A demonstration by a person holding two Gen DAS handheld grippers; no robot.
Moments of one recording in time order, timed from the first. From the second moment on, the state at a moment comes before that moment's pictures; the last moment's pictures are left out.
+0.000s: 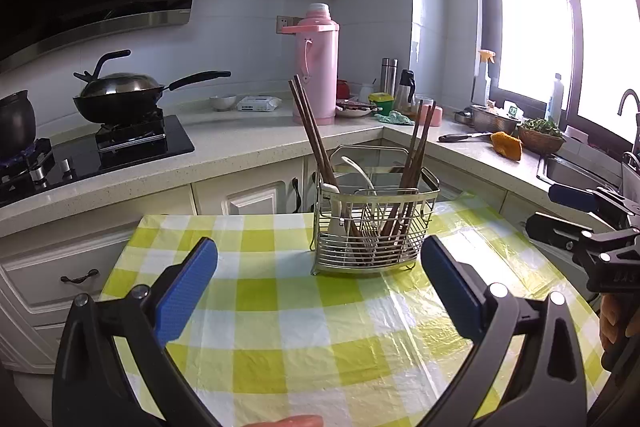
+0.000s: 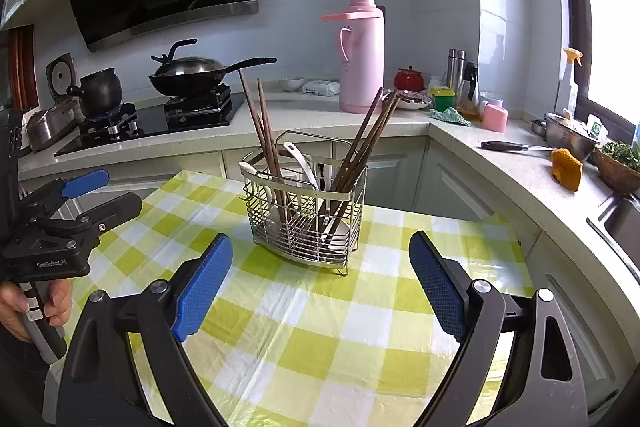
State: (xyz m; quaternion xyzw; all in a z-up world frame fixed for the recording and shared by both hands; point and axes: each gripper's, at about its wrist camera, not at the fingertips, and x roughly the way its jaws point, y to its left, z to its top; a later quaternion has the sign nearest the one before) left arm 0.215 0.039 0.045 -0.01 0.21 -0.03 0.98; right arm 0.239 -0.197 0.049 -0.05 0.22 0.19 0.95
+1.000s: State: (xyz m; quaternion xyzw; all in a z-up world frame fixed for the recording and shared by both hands) left arm 0.211 0.034 0.044 0.00 0.21 -0.03 0.98; right arm 0.238 -0.198 0.048 -0.04 0.22 0.19 0.96
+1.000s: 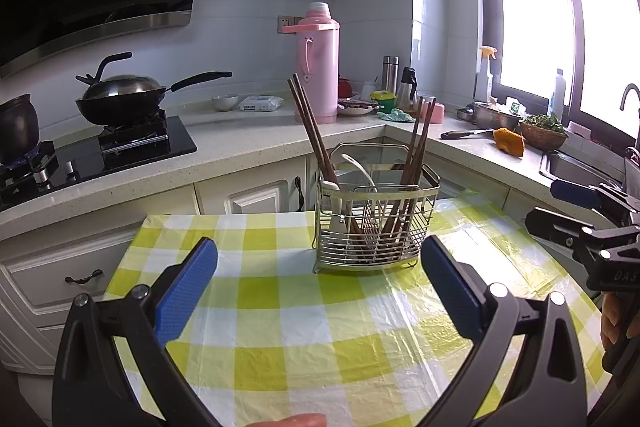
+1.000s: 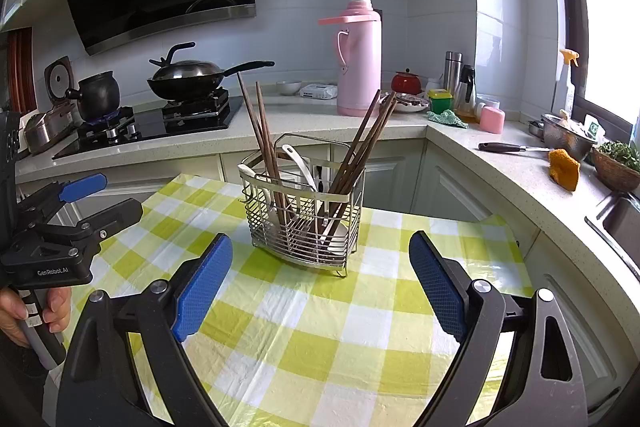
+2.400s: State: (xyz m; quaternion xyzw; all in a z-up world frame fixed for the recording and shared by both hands) left arm 0.204 0.034 0.050 0.00 0.20 -0.01 0.98; right arm 0.228 -0.195 0.050 -0.04 0.22 0.19 0.96
